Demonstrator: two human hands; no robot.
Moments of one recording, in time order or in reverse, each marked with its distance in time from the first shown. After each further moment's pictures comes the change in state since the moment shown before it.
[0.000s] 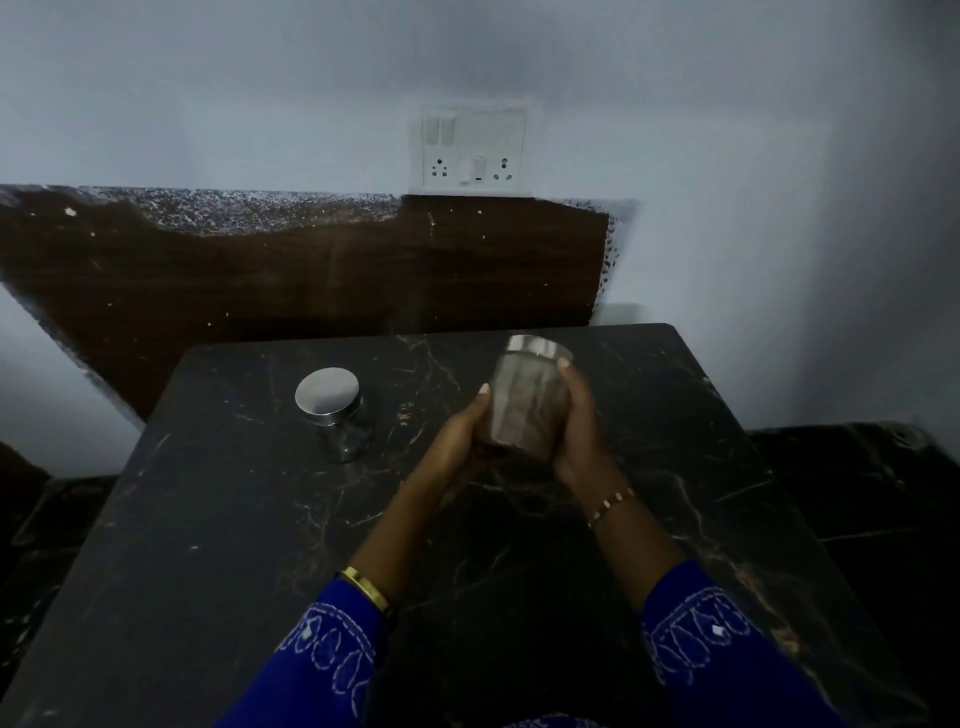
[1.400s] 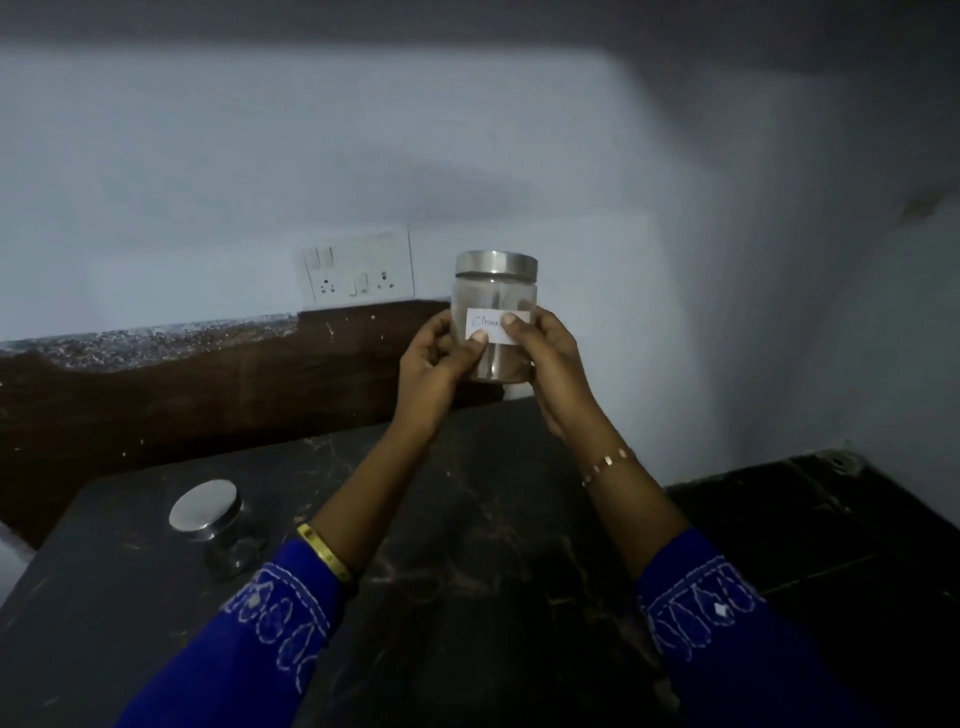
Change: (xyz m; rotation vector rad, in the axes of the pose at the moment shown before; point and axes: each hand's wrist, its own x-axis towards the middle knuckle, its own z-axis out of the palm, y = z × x) left_hand -0.001 0.079 0.183 0.267 0.037 0.768; right_hand -0.048 -0.192 -0.061 -0.297 -0.072 -0.524
